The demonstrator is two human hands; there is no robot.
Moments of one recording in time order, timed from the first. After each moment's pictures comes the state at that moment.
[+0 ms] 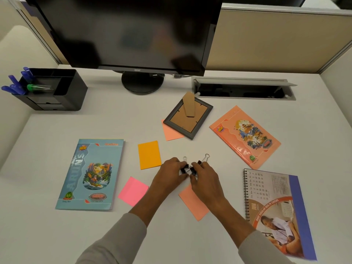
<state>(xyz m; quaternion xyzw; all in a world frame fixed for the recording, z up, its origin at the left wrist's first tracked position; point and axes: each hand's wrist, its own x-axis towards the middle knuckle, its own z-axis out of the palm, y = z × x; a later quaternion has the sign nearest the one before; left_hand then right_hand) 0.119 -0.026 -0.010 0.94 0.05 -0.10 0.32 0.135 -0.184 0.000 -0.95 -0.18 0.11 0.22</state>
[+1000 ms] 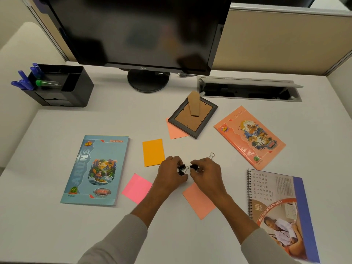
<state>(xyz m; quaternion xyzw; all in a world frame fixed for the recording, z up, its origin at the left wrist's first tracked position) 0.109 -0.025 -0.010 0.91 0.17 -0.08 0.36 0.143 -0.176 0.007 -0.91 -0.13 0.09 0.37</state>
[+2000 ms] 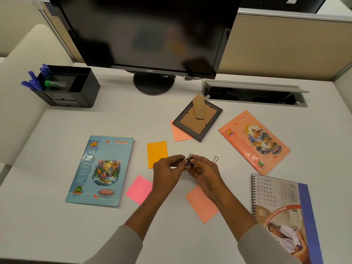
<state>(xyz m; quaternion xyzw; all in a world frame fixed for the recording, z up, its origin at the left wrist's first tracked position) 0.098 -0.015 0.025 0.79 0.25 0.09 0.55 0.156 -0.147 0.026 -0.54 0.18 0.31 0.76</state>
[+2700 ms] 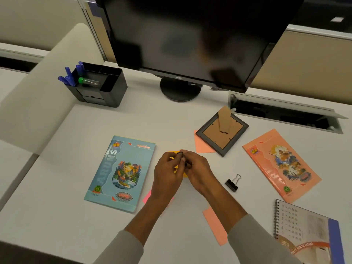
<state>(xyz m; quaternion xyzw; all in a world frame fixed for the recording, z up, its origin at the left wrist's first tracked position) 0.093 0.047 0.026 0.85 0.23 0.19 0.44 0.175 -0.039 0.041 -0.53 0.14 0.38 0.75</state>
